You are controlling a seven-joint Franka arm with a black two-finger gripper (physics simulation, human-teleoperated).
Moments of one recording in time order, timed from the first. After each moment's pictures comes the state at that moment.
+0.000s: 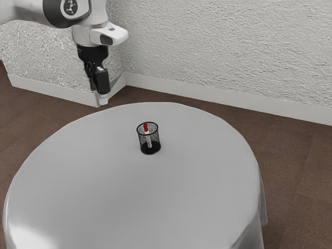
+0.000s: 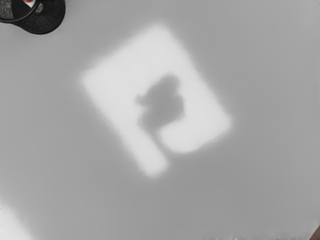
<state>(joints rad) 0.10 -0.02 -0.22 -1.58 0.05 1.45 0.48</state>
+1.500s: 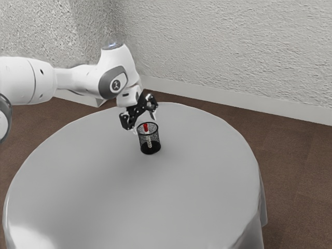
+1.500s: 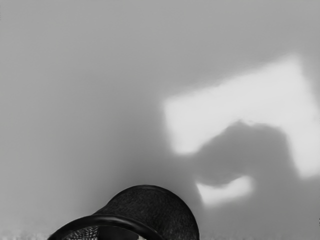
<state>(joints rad) 0.29 0.52 -0.36 -1.57 0.10 2.20 1.82</state>
